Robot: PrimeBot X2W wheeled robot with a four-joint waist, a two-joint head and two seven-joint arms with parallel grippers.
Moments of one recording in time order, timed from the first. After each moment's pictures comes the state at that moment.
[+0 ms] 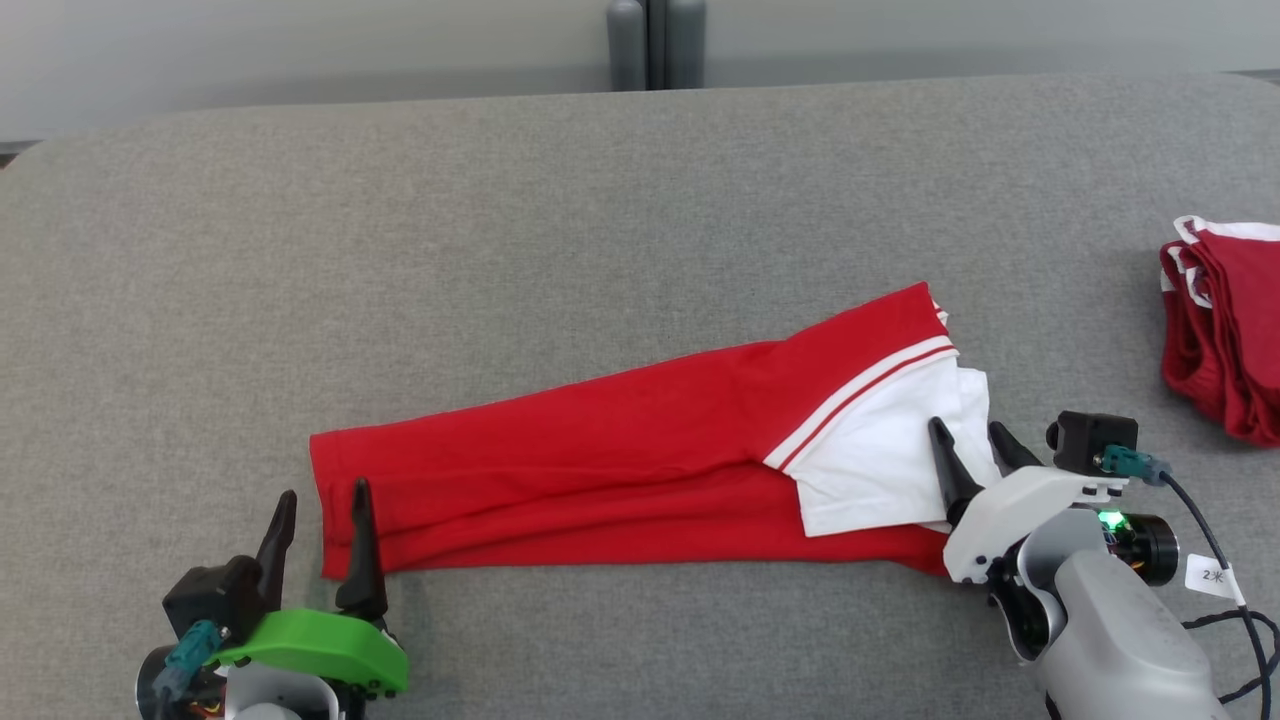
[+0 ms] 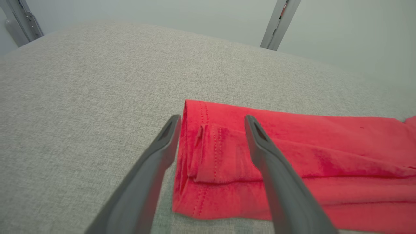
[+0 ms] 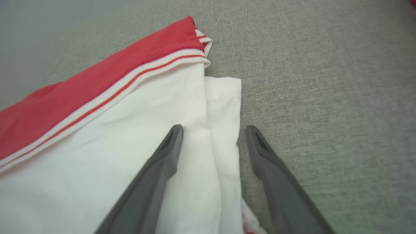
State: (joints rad) left arm -0.12 0.07 -0.03 0.42 -0.33 -0.13 -0.26; right arm -0.47 -0.05 0.02 0.86 0.33 0.13 -0.14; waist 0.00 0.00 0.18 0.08
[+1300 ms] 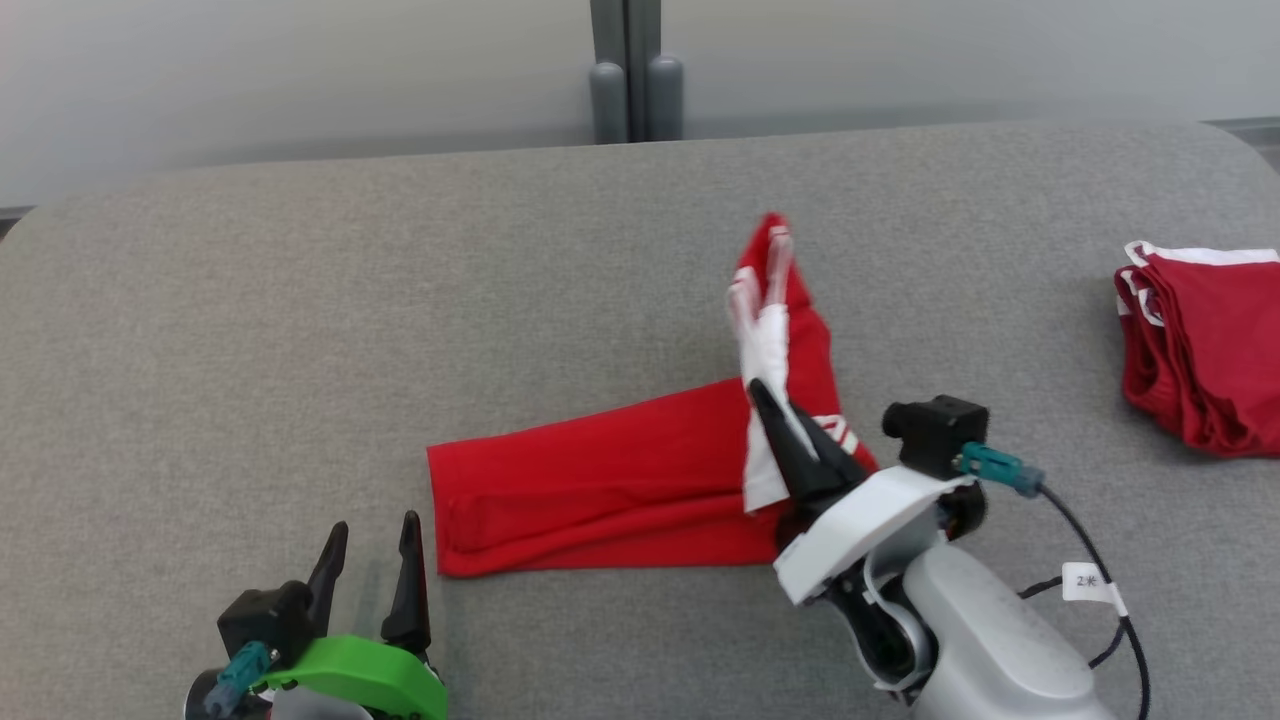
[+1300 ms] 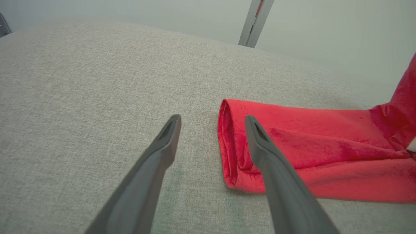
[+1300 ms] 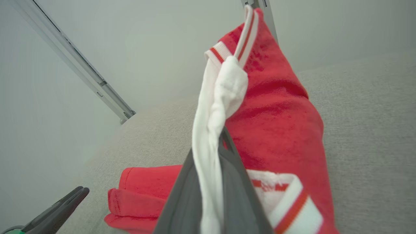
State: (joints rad) left arm -0.09 0.05 -0.10 0.44 -0.34 -0.13 -0.26; right arm -0.41 -0.05 0.45 0.46 0.65 0.13 -0.24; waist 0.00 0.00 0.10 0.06
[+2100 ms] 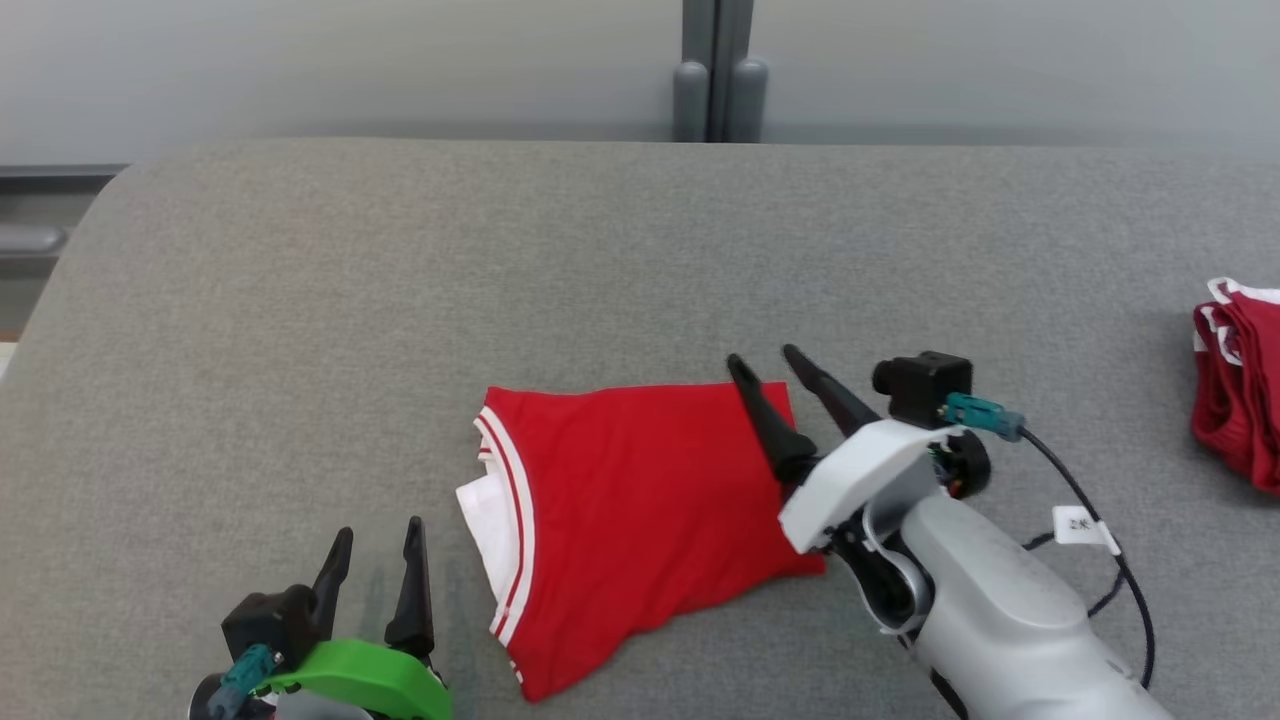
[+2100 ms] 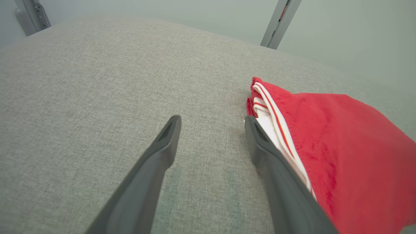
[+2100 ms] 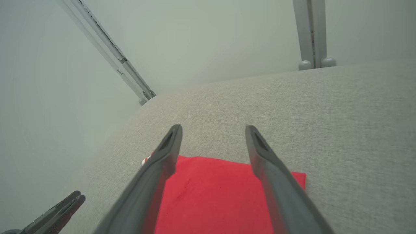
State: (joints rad) left arm -0.08 0.05 -0.11 0.46 -0.35 -0.13 -0.26; right arm -0.58 -0.05 0.59 0.66 0.76 0.13 -0.26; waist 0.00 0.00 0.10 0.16
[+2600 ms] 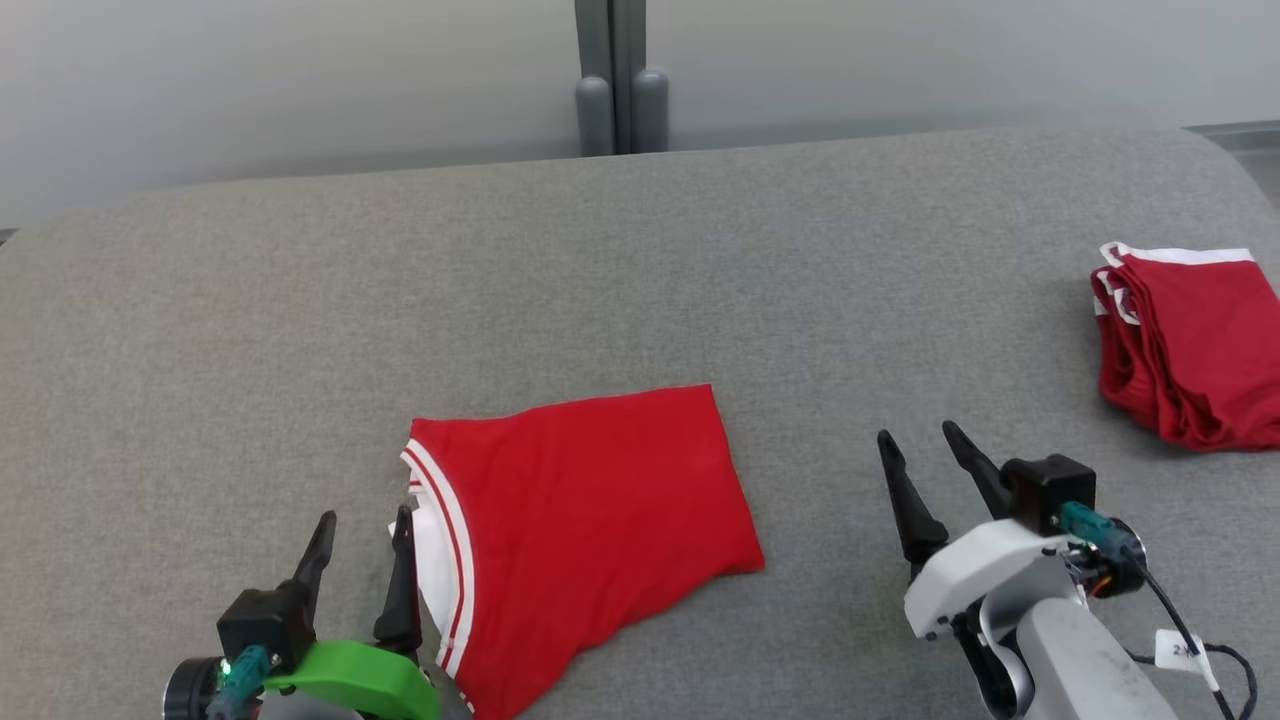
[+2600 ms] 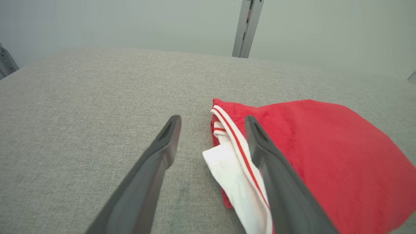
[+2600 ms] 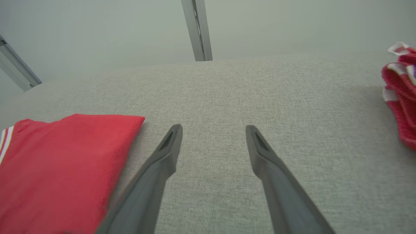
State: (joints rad) left arm -0.06 0.05 -0.07 0.38 -0.23 -0.13 -0.26; right arm -0.30 -0.05 0.14 0.56 0.25 0.13 -0.26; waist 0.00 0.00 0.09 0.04
